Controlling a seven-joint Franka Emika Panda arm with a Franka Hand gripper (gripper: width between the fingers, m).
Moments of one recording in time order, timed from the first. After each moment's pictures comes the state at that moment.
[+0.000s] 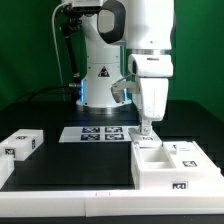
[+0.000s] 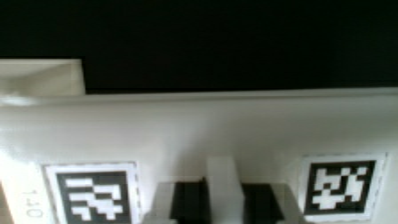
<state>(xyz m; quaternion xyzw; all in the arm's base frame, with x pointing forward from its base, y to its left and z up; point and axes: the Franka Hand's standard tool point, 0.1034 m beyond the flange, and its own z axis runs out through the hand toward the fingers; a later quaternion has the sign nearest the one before) 0.455 0.063 0.053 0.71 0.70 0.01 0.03</state>
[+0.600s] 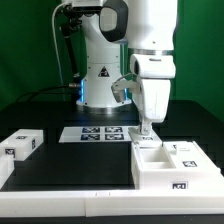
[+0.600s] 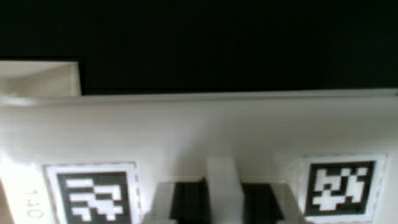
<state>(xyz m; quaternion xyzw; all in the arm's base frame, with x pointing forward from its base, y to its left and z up) 0.455 0.062 0.053 0.70 0.71 -0.01 0.03</state>
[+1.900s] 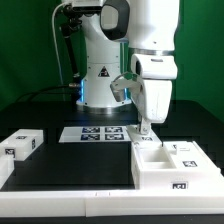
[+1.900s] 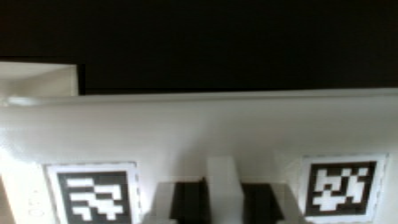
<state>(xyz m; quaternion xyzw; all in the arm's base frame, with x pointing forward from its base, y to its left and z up) 0.455 0.061 0.055 0.69 0.72 -0.02 0.03</state>
